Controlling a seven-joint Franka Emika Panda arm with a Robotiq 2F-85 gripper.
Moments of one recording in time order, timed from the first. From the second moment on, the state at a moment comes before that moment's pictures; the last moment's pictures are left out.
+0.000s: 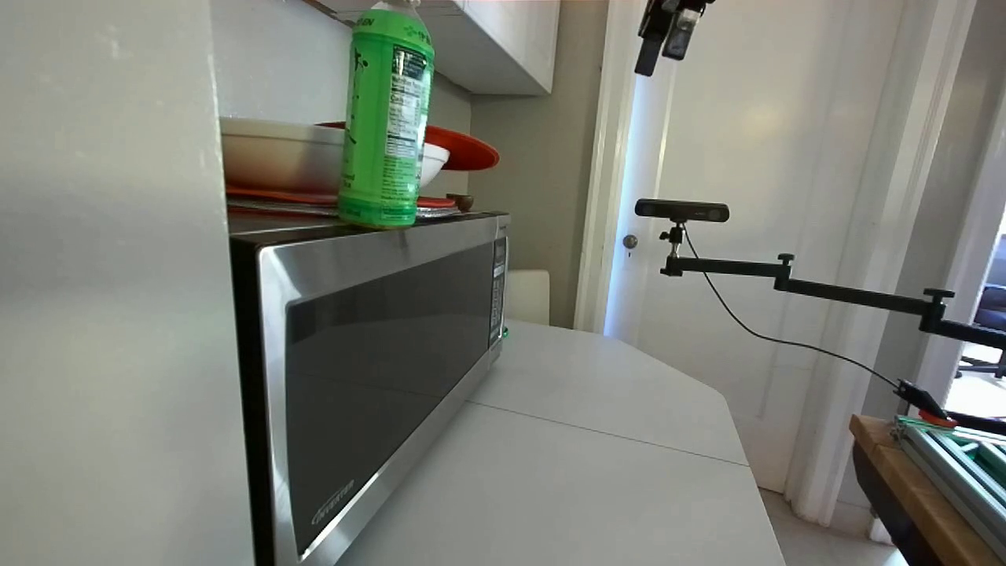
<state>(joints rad) 0.08 -0.40 -0.10 -2.11 -0.07 1.91 -0.40</state>
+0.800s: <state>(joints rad) 0.10 -0.33 -0.08 -2.05 -0.02 1.98 -0.44</state>
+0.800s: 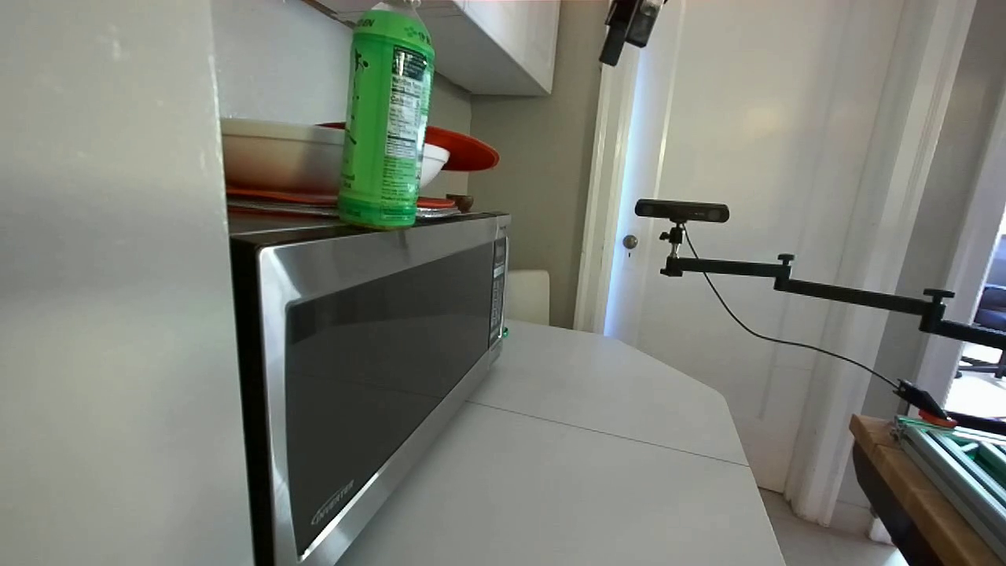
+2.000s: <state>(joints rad) 0.15 -0.09 0.00 -1.79 0.13 2.07 -0.64</state>
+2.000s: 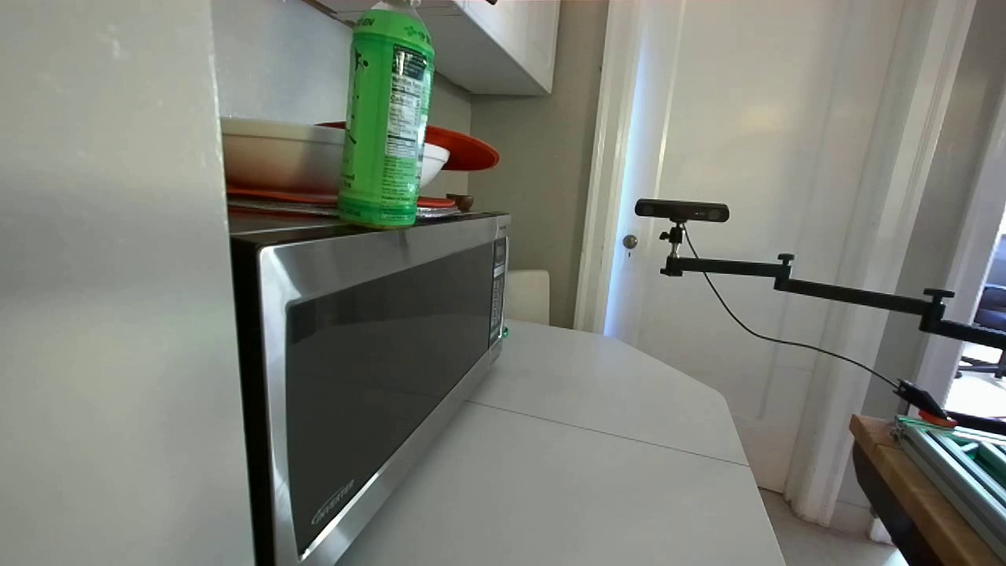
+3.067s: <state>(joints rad) 0.14 0.03 0.05 -1.71 0.23 2.15 -0.68</state>
